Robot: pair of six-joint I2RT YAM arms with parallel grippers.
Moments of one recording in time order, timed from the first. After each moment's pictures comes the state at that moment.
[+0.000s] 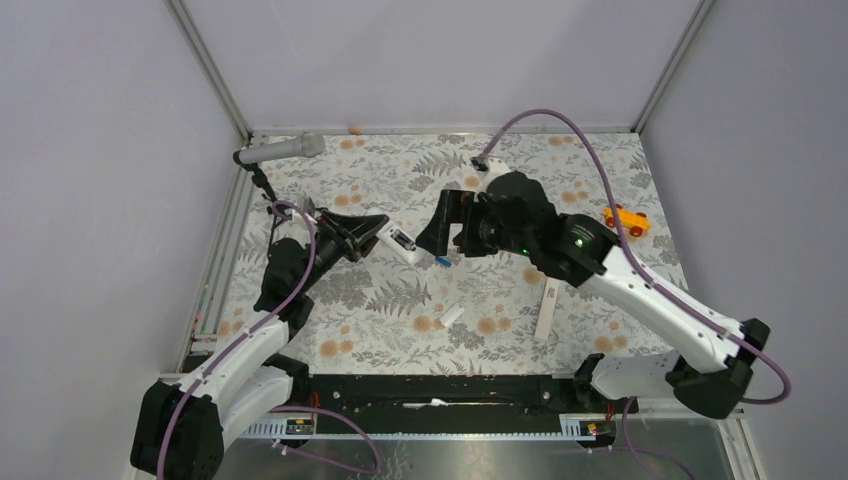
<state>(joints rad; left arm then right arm) -0.33 0.89 0.37 0.60 0.39 -1.59 0.91 1.29 1.44 -0.73 0.02 0.73</state>
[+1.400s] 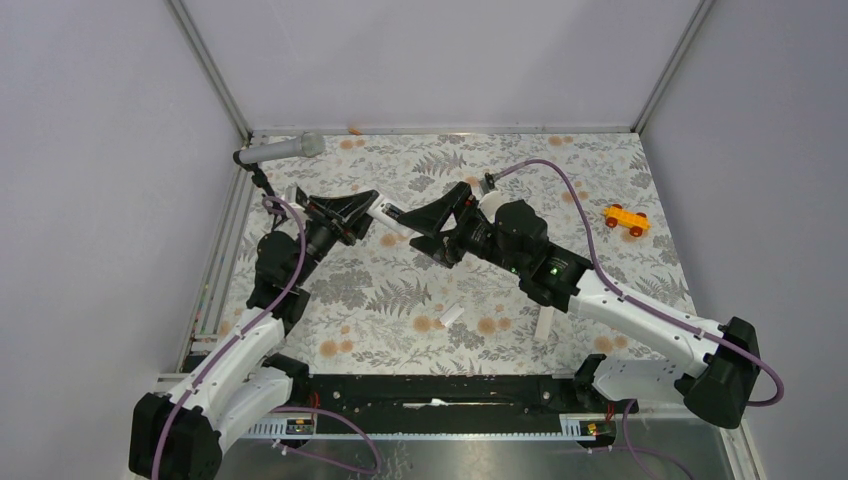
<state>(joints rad) -0.34 0.86 0.49 0.57 0.29 -1.79 0.91 1.18 0.98 0.07 -0.06 1.42</state>
